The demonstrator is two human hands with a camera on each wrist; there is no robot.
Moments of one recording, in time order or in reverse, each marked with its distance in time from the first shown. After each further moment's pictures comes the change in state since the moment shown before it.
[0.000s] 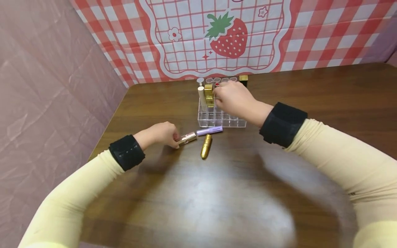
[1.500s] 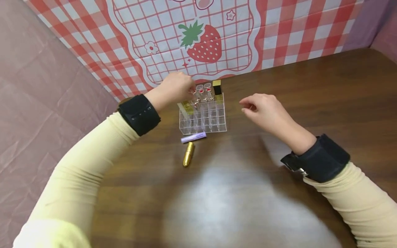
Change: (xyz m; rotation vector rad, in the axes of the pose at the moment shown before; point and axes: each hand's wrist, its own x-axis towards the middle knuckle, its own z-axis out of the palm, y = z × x) left_hand 0.069 0.106 -0.136 0.302 0.351 0.084; right_hand -0.119 0.081 -0.010 0.334 0.175 0.300
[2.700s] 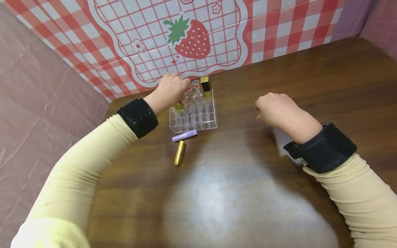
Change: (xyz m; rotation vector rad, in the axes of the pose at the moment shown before) left_hand 0.016 0.014 0.024 0.227 0.003 0.034; right_hand -0.003 0.041 -0.021 -0.352 -0.463 0.079
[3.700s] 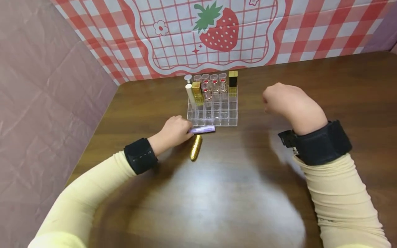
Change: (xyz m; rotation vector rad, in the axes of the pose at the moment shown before) left_hand -0.097 0.013 0.114 -0.344 0.127 -0.032; right_hand 0.050 -0.040 -0.024 -0.064 -0.129 -0.002
